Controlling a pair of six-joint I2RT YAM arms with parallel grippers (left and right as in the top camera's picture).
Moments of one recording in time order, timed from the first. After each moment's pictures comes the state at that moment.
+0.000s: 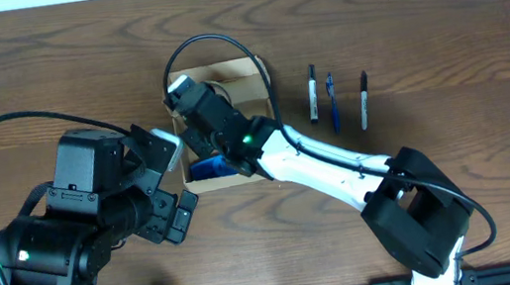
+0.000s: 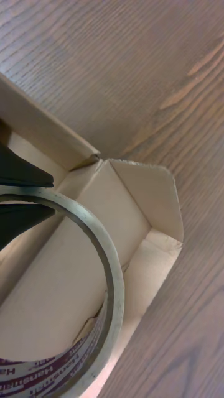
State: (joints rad) left arm -0.31 1.03 1.32 -1.35 0.18 0.20; right arm 0.85 1.96 1.38 -0.18 0.16 0.10
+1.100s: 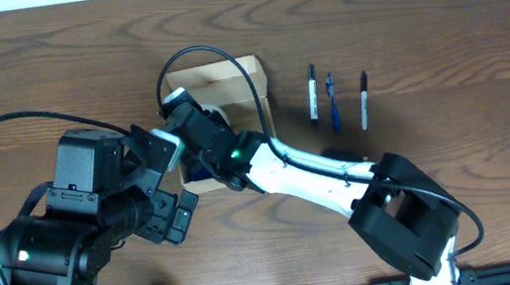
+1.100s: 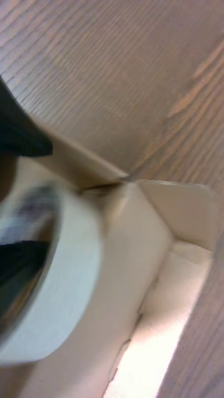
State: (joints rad) left arm -0.31 1.03 1.32 -1.35 0.18 0.20; right arm 0.91 1.99 1.38 -0.19 0.23 0.25
